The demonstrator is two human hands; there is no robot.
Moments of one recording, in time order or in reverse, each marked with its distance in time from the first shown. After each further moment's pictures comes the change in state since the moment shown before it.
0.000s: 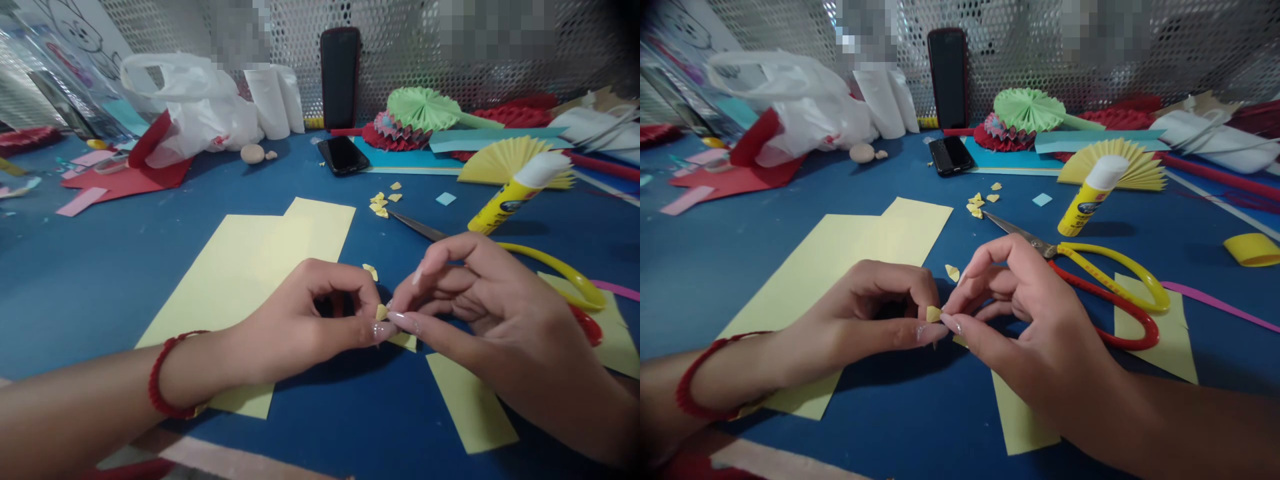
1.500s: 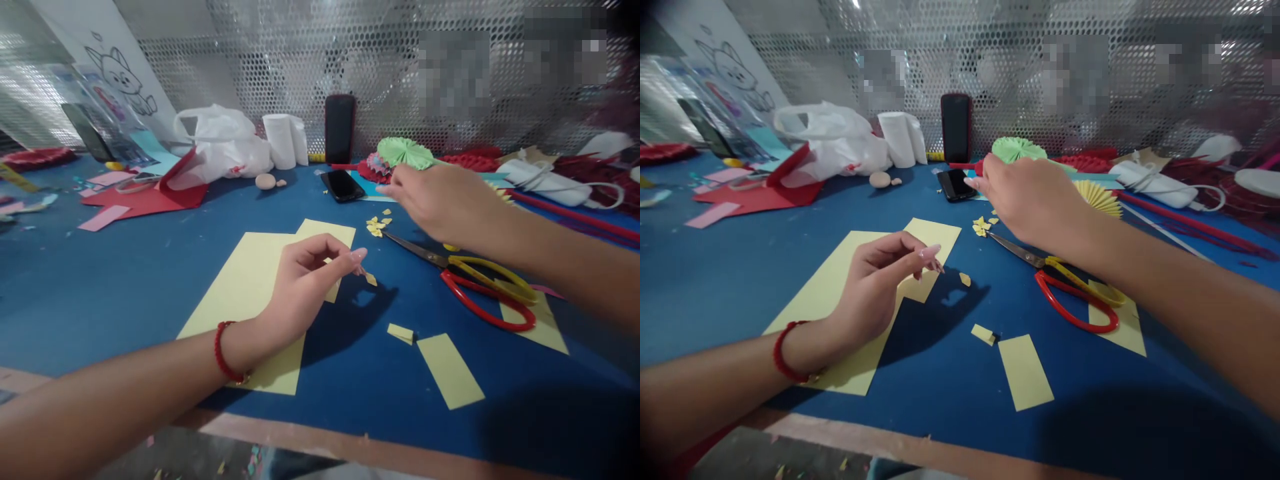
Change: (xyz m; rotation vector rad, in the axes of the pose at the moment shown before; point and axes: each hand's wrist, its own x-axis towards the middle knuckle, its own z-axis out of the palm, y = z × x) left_hand 0.008 -0.010 -0.006 -0.121 0.506 0.382; right_hand 0.111 -0.056 -0.033 -1.411 0.056 -0.277
